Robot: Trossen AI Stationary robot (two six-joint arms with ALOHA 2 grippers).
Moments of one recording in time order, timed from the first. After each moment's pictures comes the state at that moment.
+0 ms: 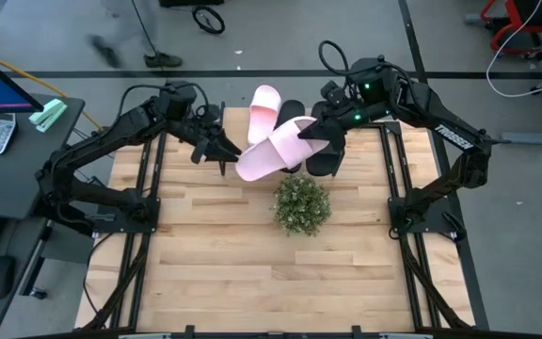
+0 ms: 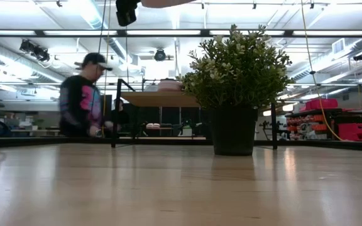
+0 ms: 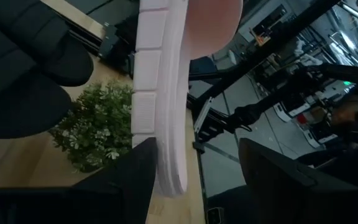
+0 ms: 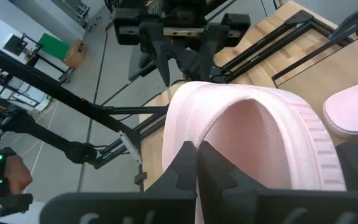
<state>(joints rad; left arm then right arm) 0.52 1.22 1.28 -0.48 0.82 -0.41 -0.37 1.48 1.90 -0.87 -0.48 0.51</state>
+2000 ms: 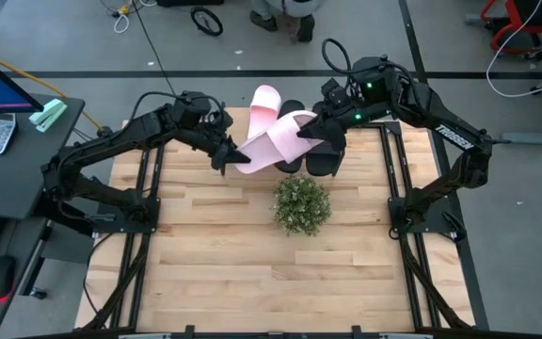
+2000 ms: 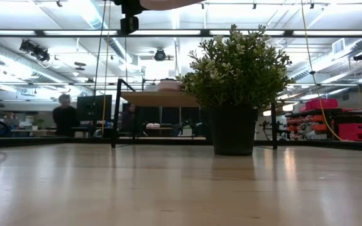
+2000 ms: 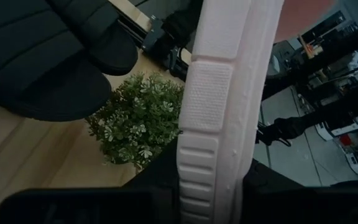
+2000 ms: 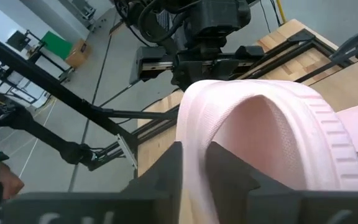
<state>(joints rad) 0.42 1.28 1.28 -0.49 0.56 -0.49 -0.35 1.48 1.90 -0.84 -0.47 0.46</state>
